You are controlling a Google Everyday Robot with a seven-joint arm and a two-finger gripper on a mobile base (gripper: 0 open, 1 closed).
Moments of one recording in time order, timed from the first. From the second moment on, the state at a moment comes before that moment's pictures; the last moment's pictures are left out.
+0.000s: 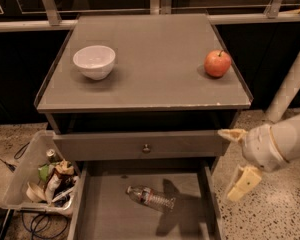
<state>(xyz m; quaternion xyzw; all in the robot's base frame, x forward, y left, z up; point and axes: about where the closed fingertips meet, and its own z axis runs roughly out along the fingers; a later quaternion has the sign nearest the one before) 0.421 -0.193 0.751 -0.59 0.74 0.20 0.28</state>
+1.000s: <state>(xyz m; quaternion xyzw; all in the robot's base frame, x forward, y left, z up) 0.412 -0.171 0.656 -0.66 0.71 0.06 0.26</state>
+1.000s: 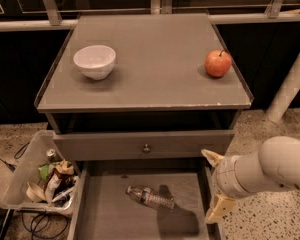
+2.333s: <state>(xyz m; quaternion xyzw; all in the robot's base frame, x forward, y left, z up) 0.420 -0.099 0.563 -0.66 0.70 0.13 0.24</state>
